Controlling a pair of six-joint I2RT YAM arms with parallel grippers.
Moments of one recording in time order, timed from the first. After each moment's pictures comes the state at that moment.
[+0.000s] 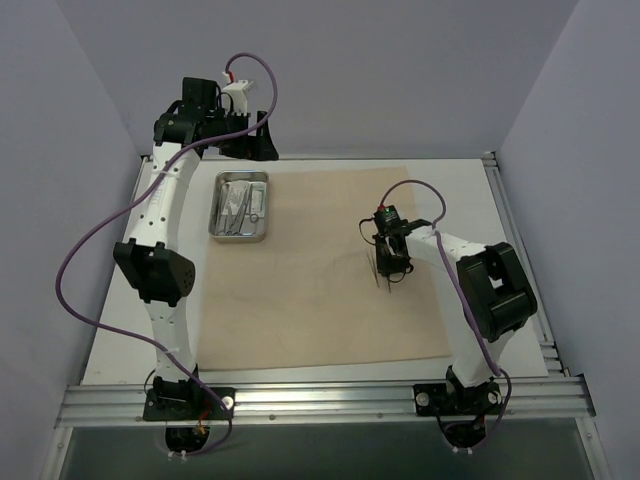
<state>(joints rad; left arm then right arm) -0.19 2.09 2.43 -1.03 0.49 -0.05 0.41 1.76 1.04 -0.48 0.12 0.36</state>
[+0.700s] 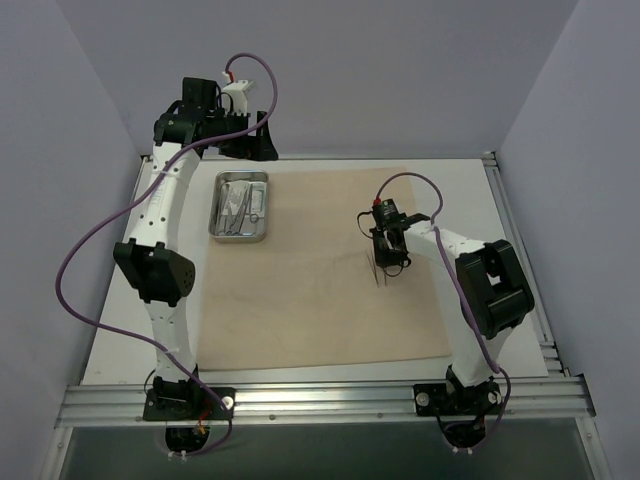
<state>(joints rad) -0.19 2.09 2.43 -1.03 0.48 -0.04 0.41 1.78 1.10 -0.48 0.12 0.32</state>
